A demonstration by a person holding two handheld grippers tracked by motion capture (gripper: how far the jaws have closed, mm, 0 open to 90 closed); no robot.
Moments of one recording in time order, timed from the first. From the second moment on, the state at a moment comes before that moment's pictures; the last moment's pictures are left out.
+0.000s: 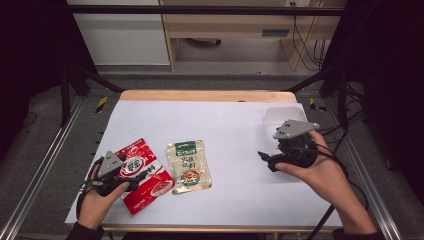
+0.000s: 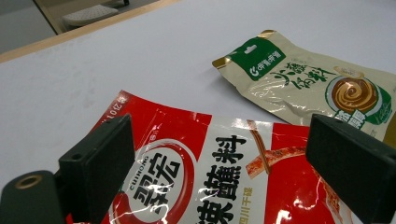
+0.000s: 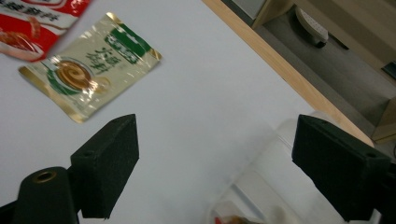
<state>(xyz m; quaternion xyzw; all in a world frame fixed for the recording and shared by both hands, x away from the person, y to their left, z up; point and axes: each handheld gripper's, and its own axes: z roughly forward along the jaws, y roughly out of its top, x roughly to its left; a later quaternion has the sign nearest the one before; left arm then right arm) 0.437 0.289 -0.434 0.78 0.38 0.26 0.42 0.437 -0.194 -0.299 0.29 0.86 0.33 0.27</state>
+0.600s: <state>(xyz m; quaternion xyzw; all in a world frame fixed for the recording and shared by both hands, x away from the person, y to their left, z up) 0.435 0.288 -0.430 0.78 0.38 0.26 0.42 0.422 -0.103 -0.366 0.30 0.84 0.37 0.25</state>
